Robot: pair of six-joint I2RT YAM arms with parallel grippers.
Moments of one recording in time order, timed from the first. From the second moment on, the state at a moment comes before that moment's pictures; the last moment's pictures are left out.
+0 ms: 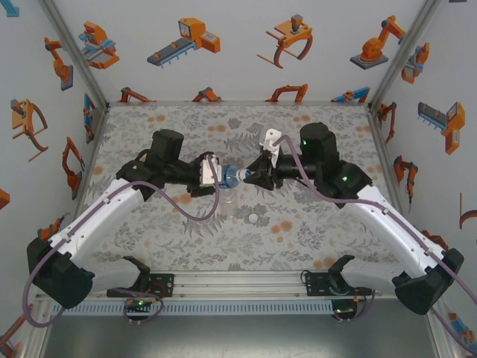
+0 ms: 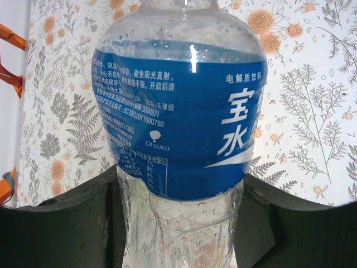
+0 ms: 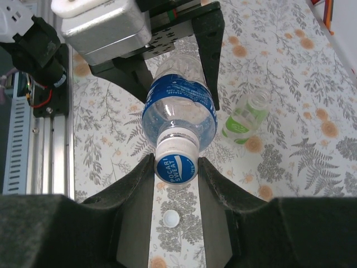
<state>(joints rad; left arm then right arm) -0.61 1.23 1.11 -0.58 0.65 0.96 0.68 1.15 1.21 -0.43 -0.70 -0.37</state>
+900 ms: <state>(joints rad) -0.59 1.24 1.09 -0.65 0.69 0.96 0.70 1.15 1.14 -0.38 -0.75 -0.57</state>
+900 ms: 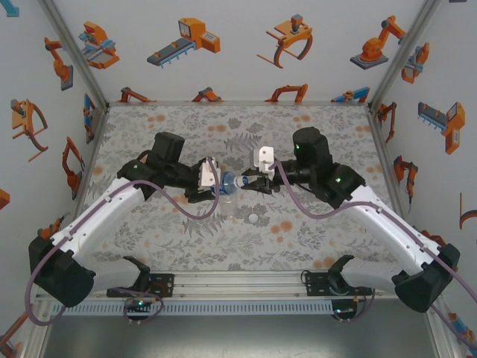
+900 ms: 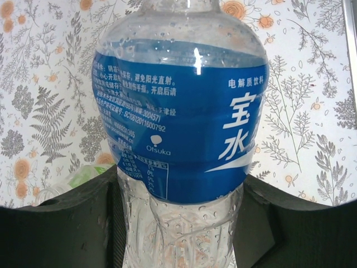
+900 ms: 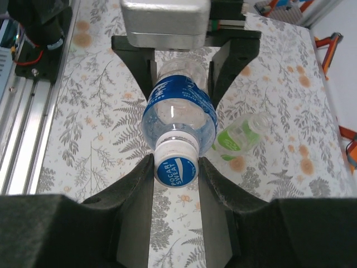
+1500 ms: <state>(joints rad) -0.59 1.21 1.07 -0.57 0.61 0.90 0.71 1.19 1.19 -0.41 -0.40 0.59</state>
